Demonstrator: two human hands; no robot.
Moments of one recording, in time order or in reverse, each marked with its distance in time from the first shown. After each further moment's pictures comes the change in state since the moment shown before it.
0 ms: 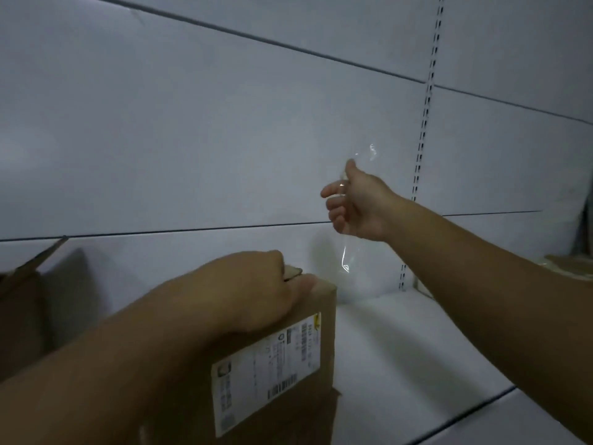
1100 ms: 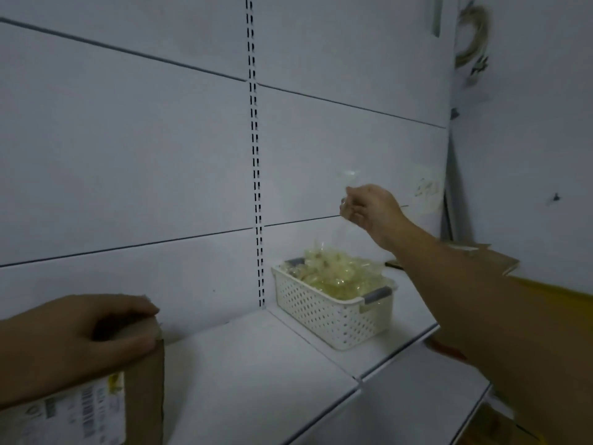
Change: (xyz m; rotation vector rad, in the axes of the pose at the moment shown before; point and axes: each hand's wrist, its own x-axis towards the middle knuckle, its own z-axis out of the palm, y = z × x) left_hand 0.138 0.022 0.086 -0.071 0.238 0.130; right_hand 0.010 0.009 -0.360 0.030 0.350 -0.434
